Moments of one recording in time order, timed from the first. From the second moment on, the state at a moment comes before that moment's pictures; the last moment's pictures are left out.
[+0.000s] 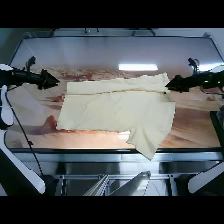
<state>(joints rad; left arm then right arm) 0.37 -2.22 2.09 0.67 -1.55 -1.22 -0.33 -1.95 1.65 -0.74 1.32 1.07</state>
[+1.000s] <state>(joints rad) 0.25 -1.85 1.22 1.05 -1.58 -1.24 -0.48 -1.40 0.80 -0.82 1.31 1.13</state>
